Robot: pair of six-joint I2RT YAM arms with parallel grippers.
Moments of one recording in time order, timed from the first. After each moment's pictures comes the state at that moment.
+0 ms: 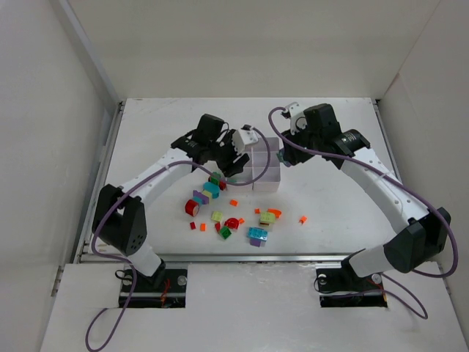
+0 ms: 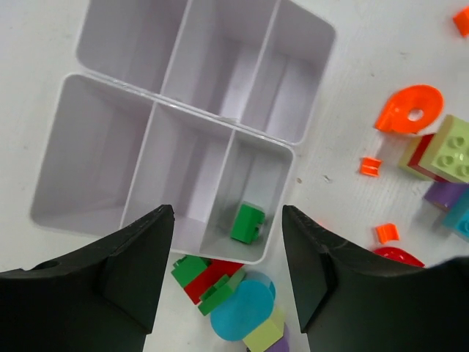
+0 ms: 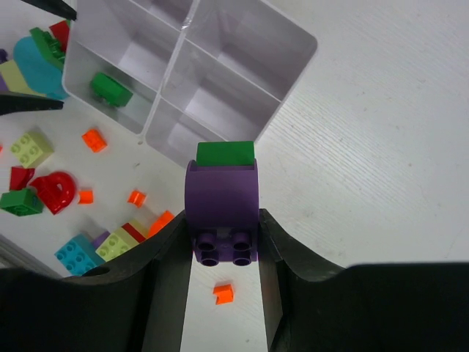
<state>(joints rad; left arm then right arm) -0.55 1.60 1.29 -0.45 0.44 0.52 0.46 1.43 1.41 -0.75 -0.11 -0.08</state>
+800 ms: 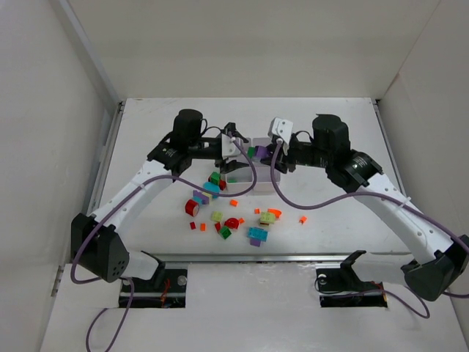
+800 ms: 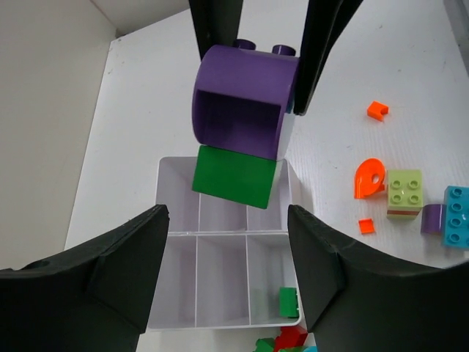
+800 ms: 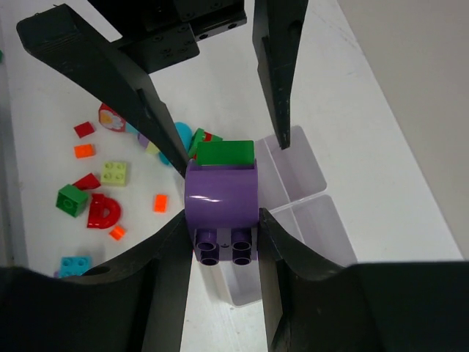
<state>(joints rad) -0.50 1.37 1.20 -0.27 0.89 0.78 0.60 1.21 1.26 -0.41 -0.52 -0.47</state>
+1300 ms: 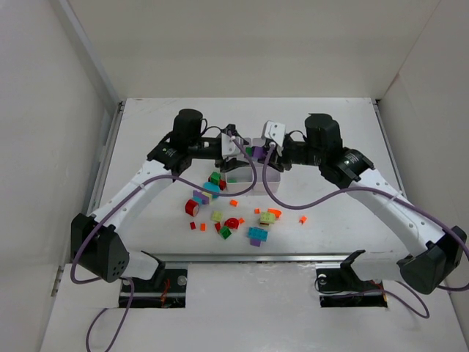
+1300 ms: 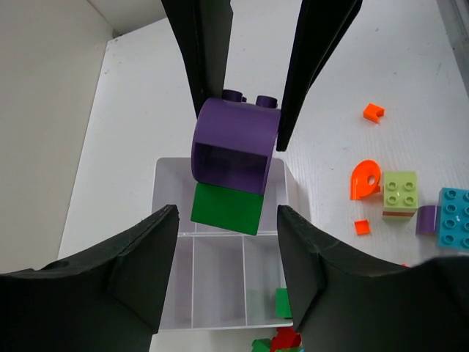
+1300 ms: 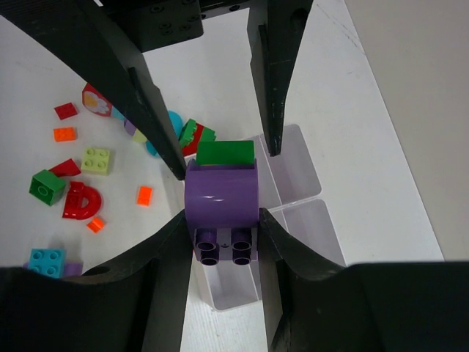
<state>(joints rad) -0.50 1.37 1.21 -0.27 0.90 0.77 0.60 1.26 1.26 -0.39 -0.52 -0.58</state>
